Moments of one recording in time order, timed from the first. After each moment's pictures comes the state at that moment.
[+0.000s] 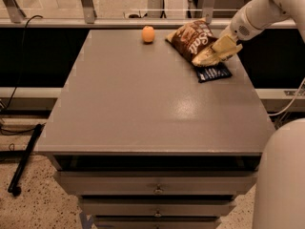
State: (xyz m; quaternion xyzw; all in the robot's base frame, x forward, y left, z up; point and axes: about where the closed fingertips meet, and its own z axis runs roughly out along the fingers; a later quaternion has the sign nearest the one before) arm 0.764 -0.239 0.892 -0.47 0.81 0.00 0.34
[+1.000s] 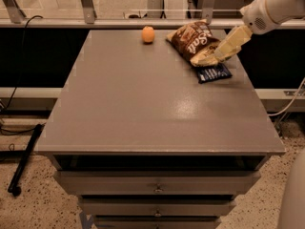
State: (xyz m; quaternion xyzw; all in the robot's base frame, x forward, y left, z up) arm 0.734 -0.242 0.936 -0.48 0.79 0.04 0.39
